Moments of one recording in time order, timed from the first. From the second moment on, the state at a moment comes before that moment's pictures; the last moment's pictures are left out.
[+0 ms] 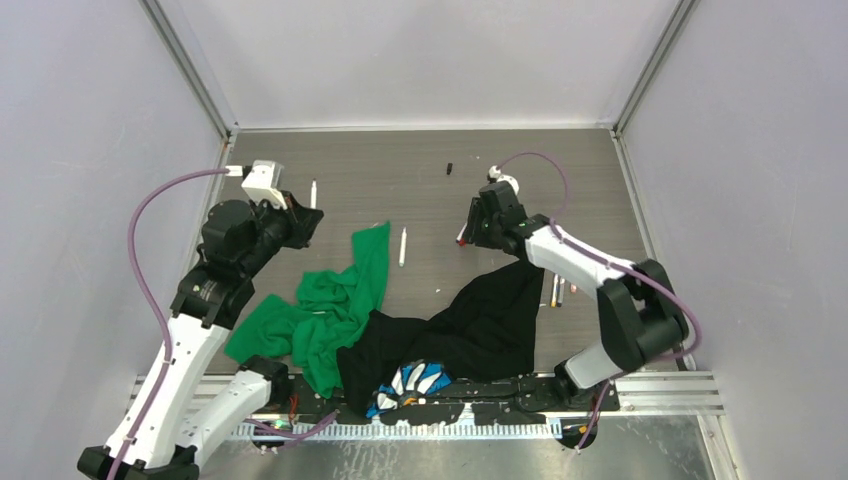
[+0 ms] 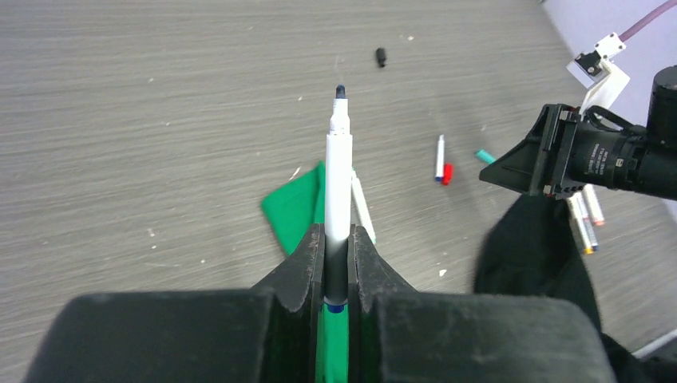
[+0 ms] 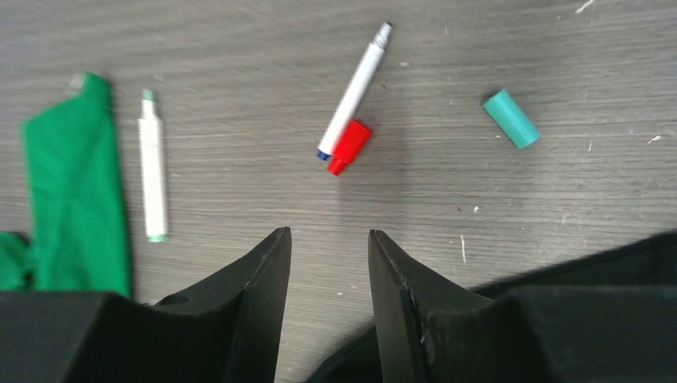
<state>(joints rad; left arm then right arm) -0.32 0.78 0.97 -0.42 0.09 -0.27 0.48 1.46 0.93 -0.21 0.08 0.58</state>
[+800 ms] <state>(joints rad) -0.32 0.78 0.94 -0.46 0.05 -0.21 0.49 1.83 1.16 -0.28 0.20 0.51</state>
